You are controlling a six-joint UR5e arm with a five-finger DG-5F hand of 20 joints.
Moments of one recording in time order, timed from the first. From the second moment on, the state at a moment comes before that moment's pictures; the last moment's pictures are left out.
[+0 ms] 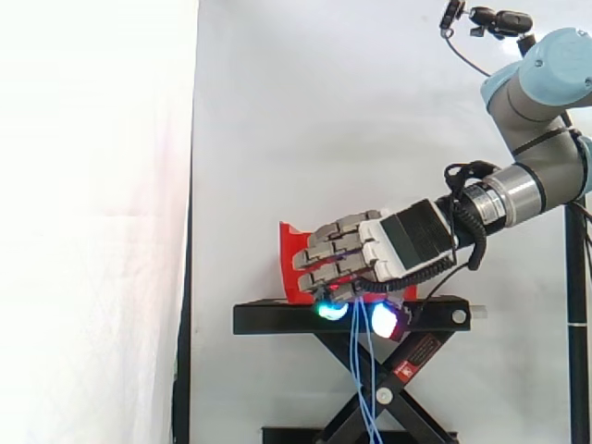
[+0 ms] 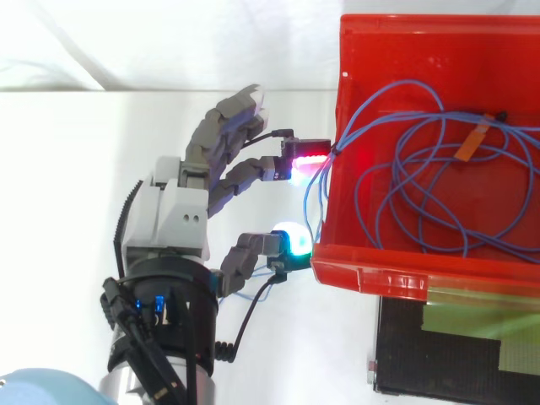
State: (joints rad) arm -0.11 -2.27 -0.94 -3.48 -1.78 -2.91
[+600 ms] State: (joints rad) arm -0.11 -2.27 -0.95 -3.46 -1.78 -2.91
